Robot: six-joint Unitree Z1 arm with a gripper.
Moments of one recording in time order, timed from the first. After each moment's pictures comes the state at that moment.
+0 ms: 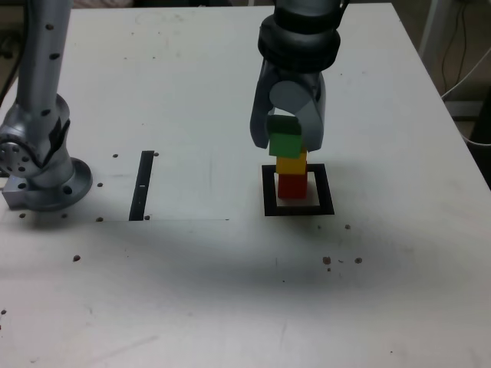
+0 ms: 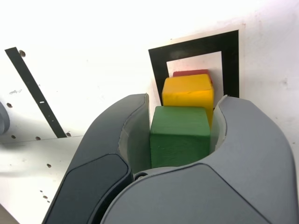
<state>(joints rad) -0.10 1.99 -1.68 1.40 0.10 0.07</state>
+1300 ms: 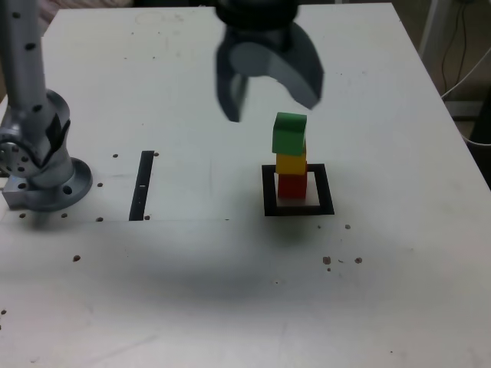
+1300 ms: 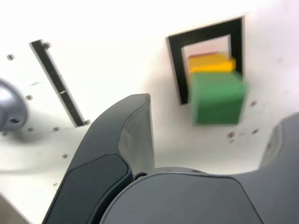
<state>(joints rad) -0.11 1.75 -1.57 1.42 0.08 0.08</state>
